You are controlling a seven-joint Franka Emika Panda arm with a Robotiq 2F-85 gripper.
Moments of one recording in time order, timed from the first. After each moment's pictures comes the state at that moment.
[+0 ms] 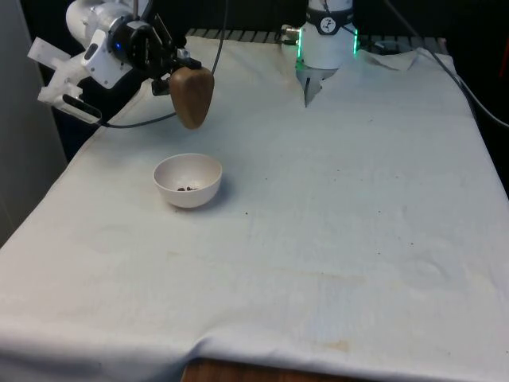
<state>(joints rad) -0.10 0.78 -0.74 -1.86 1.86 1.17 -1.10</state>
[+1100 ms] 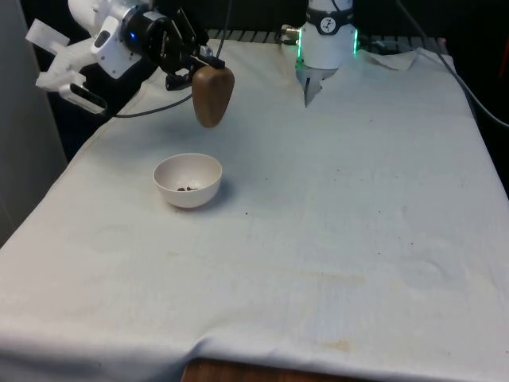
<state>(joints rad) -0.02 0.70 -0.76 -1.89 1.76 1.26 -1.14</state>
